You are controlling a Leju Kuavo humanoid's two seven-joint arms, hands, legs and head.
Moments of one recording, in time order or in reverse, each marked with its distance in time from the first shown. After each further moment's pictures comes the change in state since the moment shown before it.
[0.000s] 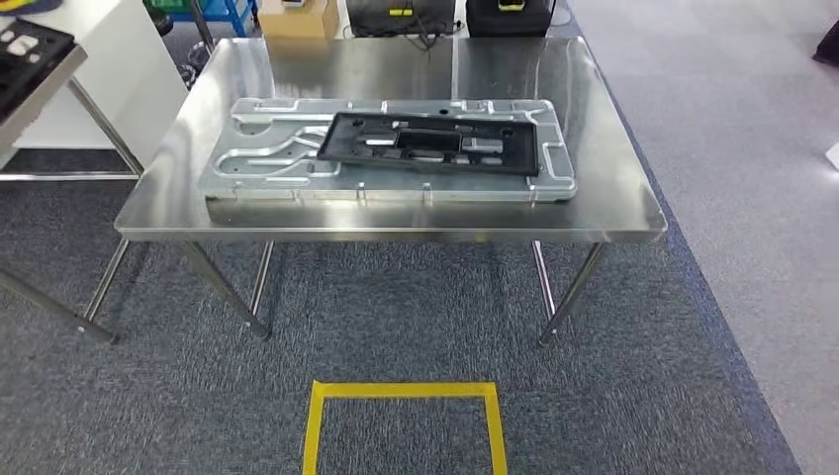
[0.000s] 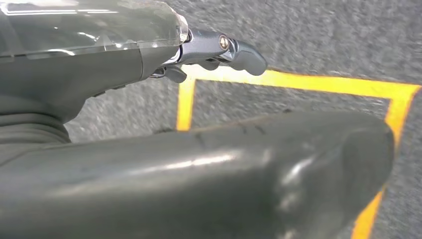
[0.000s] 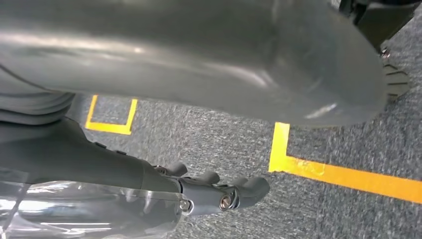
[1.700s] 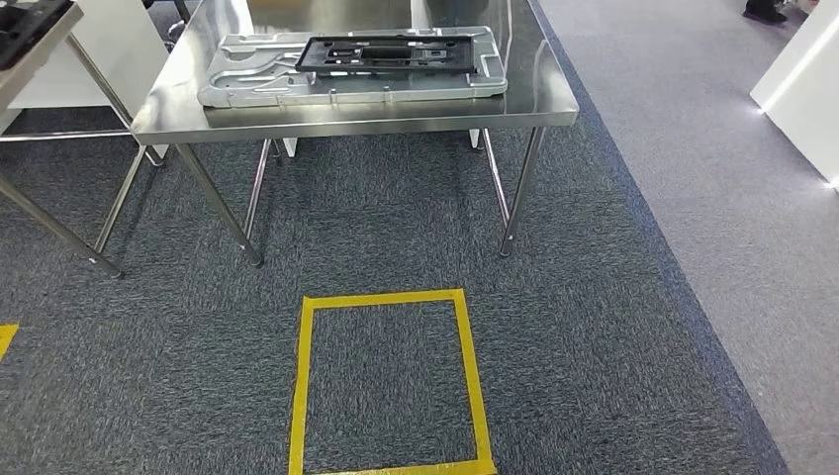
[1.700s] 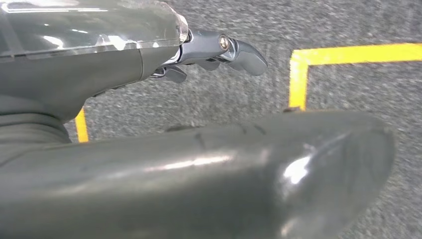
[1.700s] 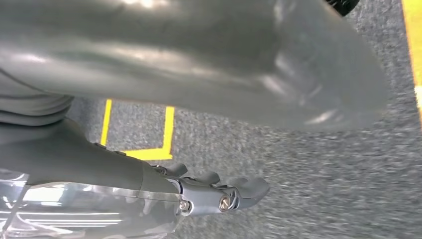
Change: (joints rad) left arm -0.018 0.001 -0.058 -0.003 -0.003 0.014 0.029; right arm -0.012 0.004 -0.092 0.014 -0.018 0.026 -0.068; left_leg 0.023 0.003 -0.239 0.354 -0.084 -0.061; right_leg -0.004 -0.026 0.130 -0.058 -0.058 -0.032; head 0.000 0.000
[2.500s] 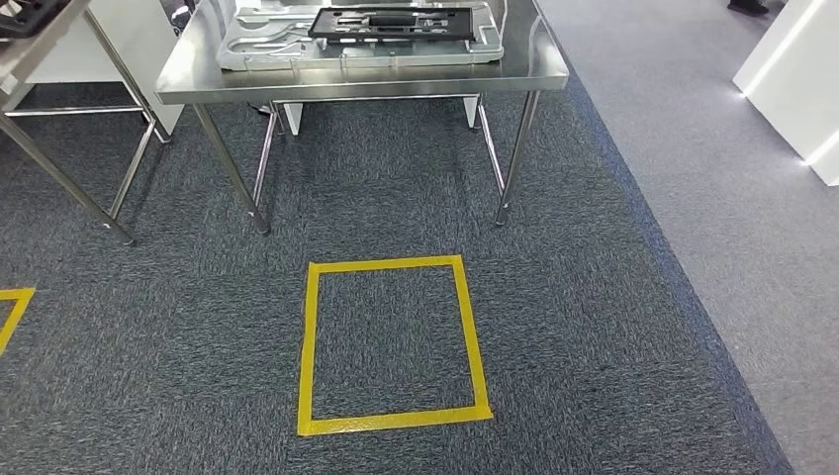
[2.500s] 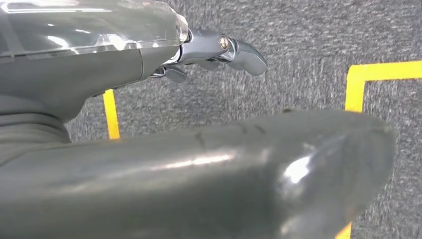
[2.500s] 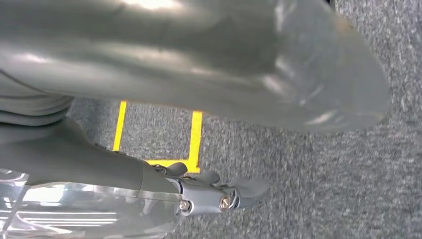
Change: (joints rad) left arm -0.012 0.009 -0.011 -0.002 0.001 0.003 0.020; right arm -0.013 -0.015 -0.010 0.001 0.015 0.016 0.012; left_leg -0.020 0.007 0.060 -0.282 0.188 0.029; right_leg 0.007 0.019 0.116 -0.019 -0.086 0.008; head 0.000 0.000
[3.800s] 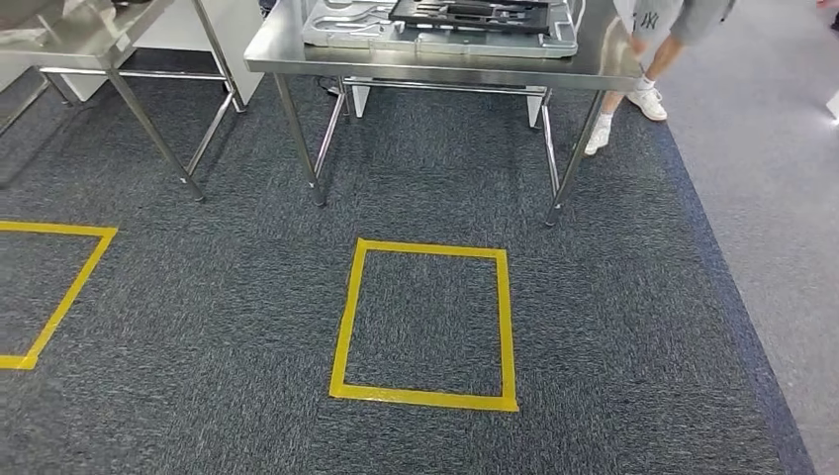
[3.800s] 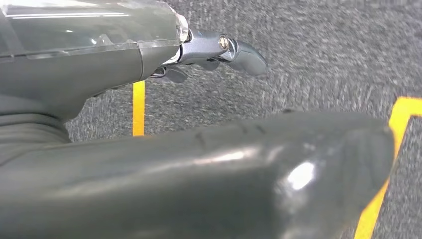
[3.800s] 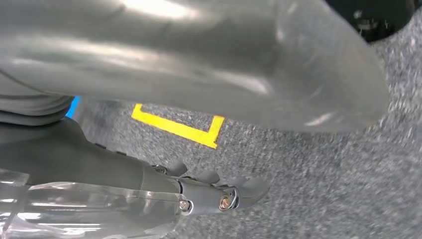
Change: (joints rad) left arm 0.016 0.009 -0.007 -0.003 0.001 -0.003 -0.027; right arm 0.018 -0.007 0.040 0.002 0.142 0.037 -0.020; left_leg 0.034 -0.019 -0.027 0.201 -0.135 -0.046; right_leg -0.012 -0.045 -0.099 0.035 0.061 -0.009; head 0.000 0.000
